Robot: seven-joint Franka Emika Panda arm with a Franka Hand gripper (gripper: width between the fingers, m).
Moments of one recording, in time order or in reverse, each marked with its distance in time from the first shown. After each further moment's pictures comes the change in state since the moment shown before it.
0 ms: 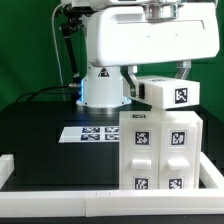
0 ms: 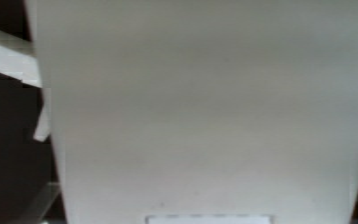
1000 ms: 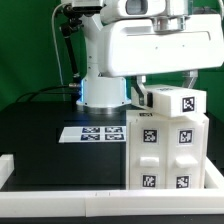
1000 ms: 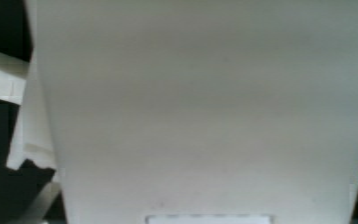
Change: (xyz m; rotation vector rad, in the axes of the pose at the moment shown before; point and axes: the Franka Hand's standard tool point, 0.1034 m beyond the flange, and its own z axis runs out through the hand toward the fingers) arm -0.006 -0.014 0.016 -0.006 0.026 0.011
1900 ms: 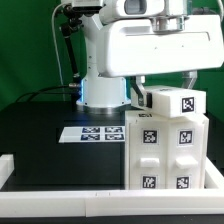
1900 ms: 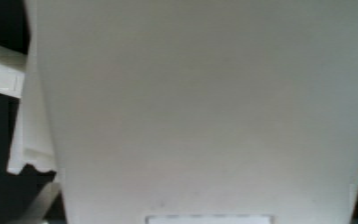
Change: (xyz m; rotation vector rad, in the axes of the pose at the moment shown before) arm 0.001 0.001 0.000 -0.003 0.007 0.009
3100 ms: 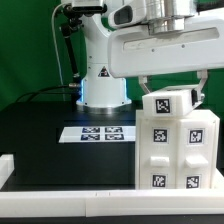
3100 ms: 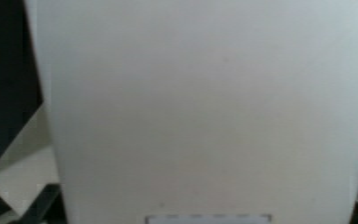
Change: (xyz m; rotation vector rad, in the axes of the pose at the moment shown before) arm 0.002 -0.016 0.001 0.028 0.042 0.889
